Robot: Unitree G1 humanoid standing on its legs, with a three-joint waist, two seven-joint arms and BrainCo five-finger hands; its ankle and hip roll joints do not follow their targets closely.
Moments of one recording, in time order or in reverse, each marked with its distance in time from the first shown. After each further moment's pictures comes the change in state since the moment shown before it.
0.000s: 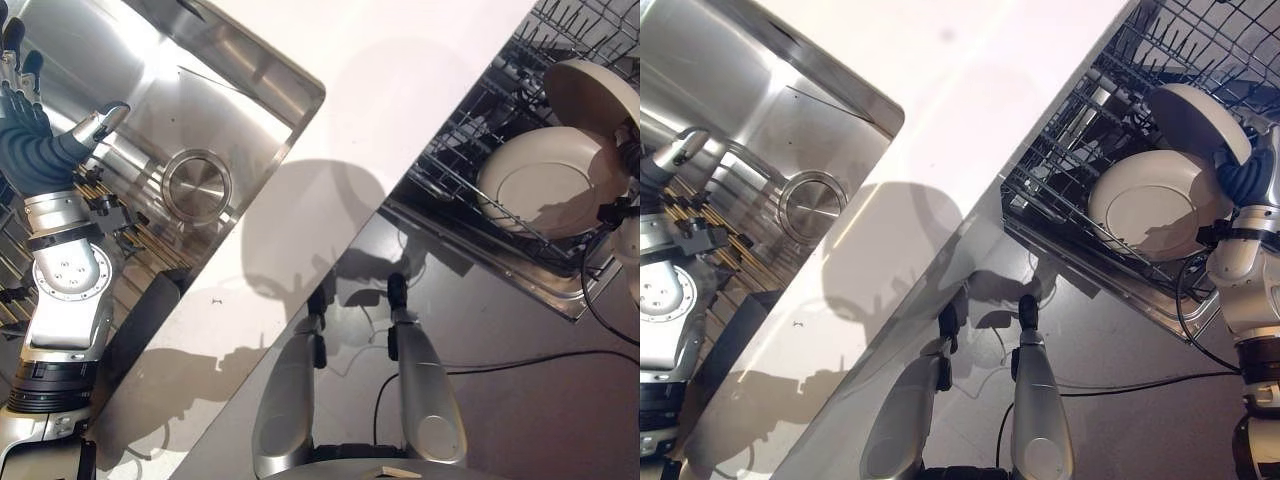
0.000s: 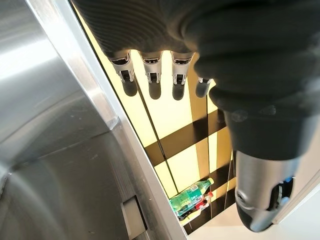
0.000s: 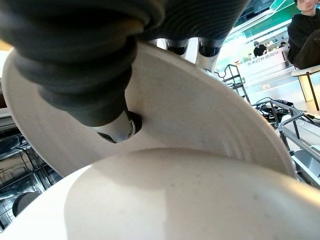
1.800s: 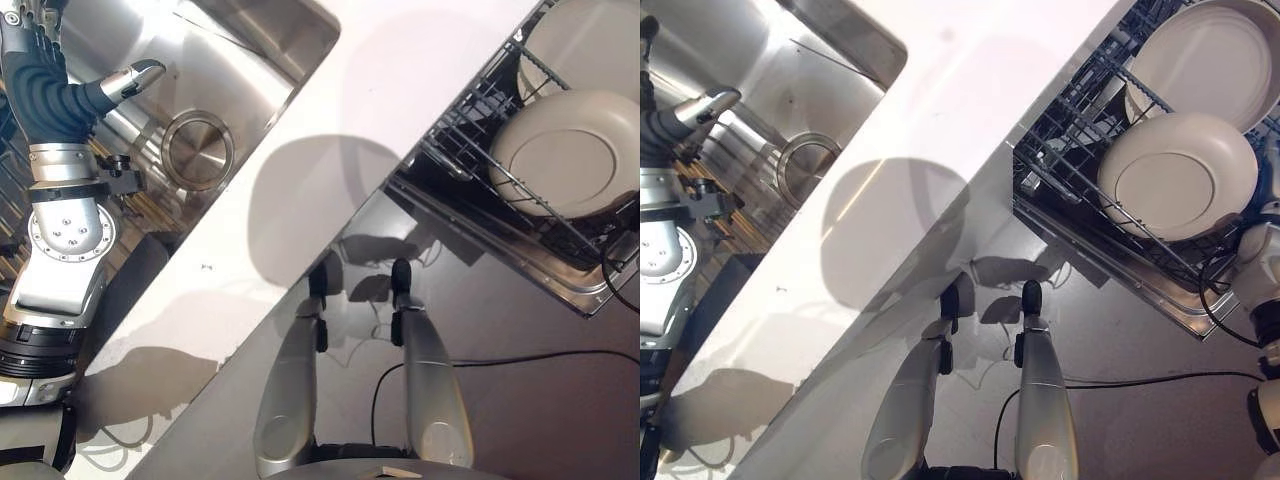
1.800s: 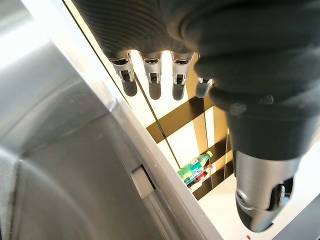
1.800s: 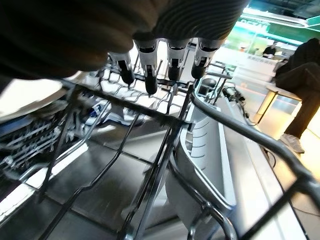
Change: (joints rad) left arm -0.158 0.137 -0.121 0.006 -0.002 0.069 -0.030; right arm -0.223 -0.099 0.360 0.362 -0.171 0.325 0.209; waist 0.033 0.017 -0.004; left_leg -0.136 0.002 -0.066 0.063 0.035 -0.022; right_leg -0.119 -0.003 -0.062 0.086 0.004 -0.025
